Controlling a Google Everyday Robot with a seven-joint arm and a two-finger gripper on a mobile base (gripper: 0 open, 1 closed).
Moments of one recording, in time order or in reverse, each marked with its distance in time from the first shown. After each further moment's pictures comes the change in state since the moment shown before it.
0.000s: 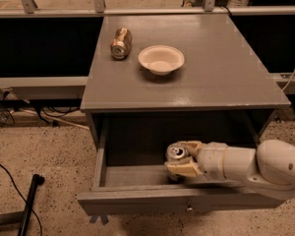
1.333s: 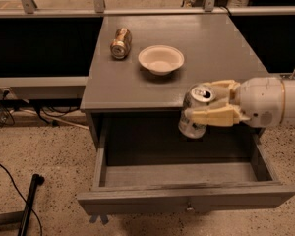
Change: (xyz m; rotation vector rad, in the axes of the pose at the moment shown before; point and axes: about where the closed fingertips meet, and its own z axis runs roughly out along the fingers) arm -0.189 -0.005 -0.123 -0.148 -0.179 -0.071
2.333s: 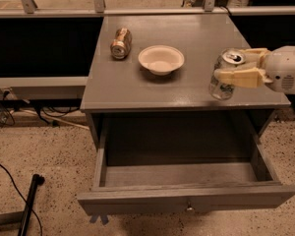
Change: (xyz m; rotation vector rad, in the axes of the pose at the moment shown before) arm -0.013 -0.118 -0.055 0.254 0.012 -0.002
